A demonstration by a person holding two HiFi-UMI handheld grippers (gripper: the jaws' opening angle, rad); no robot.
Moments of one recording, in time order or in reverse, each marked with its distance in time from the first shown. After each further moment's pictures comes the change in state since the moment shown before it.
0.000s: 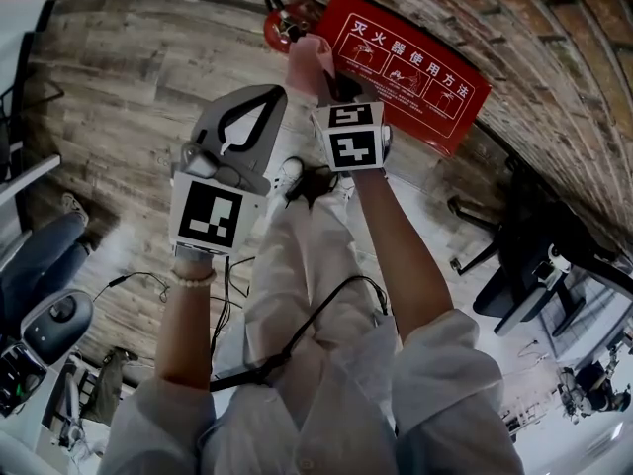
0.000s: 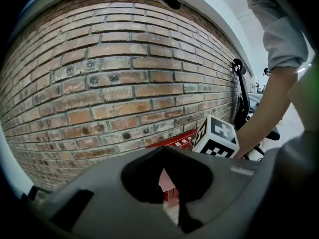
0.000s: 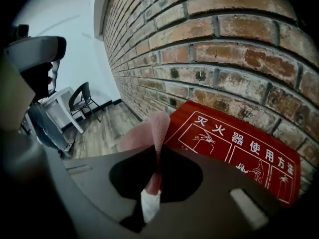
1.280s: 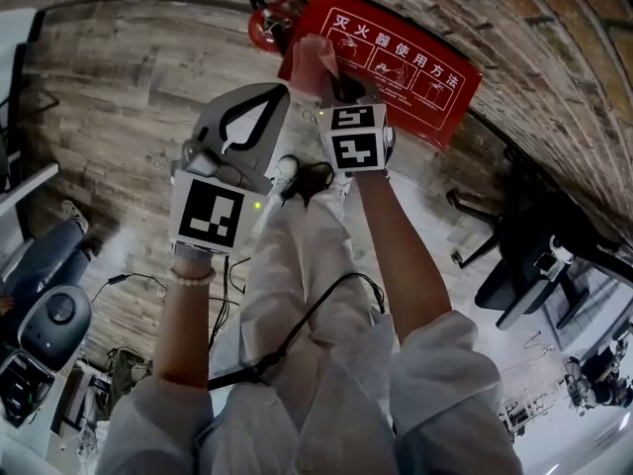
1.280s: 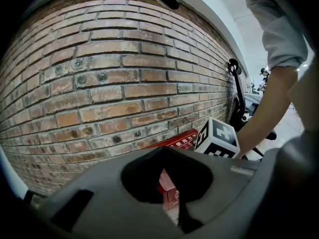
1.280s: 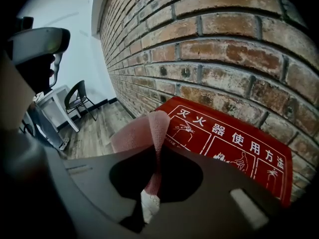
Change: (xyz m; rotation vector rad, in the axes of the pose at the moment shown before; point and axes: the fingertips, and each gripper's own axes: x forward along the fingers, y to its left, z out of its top) left arm 0.019 -0.021 0.009 0.017 -0.005 -0.048; right arm -0.011 -0.030 -0.018 -0.001 0.003 -0.047
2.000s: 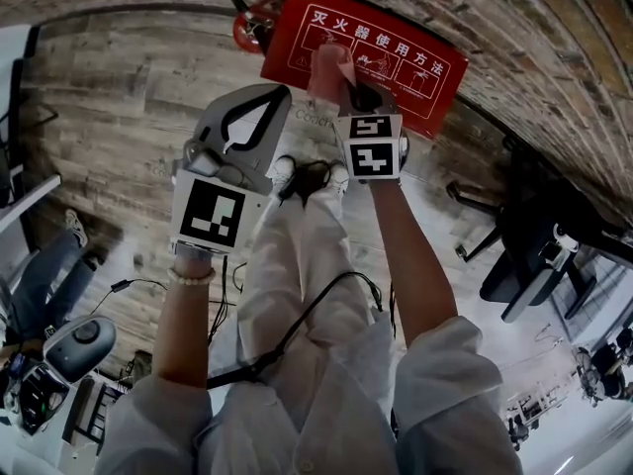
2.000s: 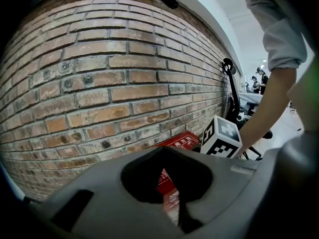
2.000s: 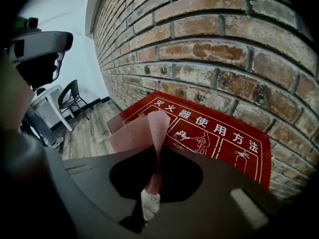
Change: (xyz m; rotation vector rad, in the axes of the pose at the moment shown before) left arm 0.015 -0.029 0.013 0.034 -0.003 -0.051; right arm -0.034 -0.047 -0.034 0.036 0.011 -0.072
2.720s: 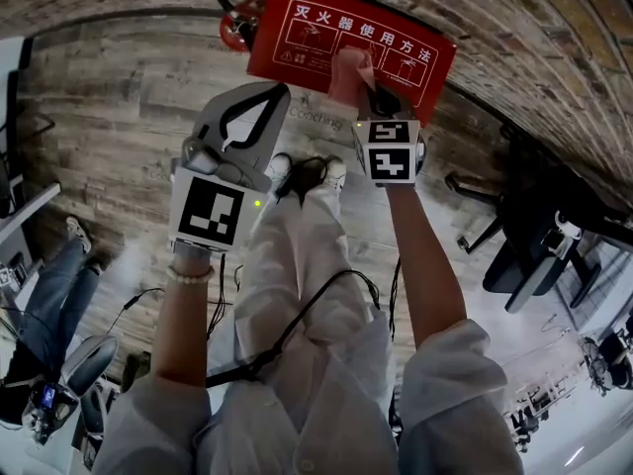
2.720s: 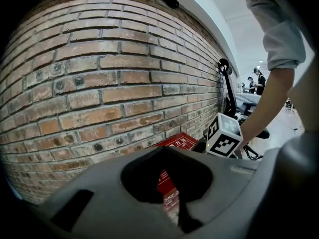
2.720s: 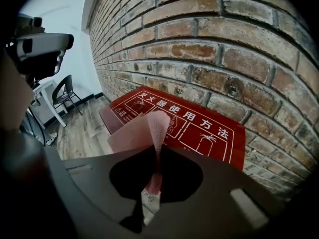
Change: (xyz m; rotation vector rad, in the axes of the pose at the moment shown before) left arm 0.009 -0.020 0.005 0.016 -0.008 -0.038; right arm -0.030 -0.046 -0.032 -0.004 0.026 -0.082
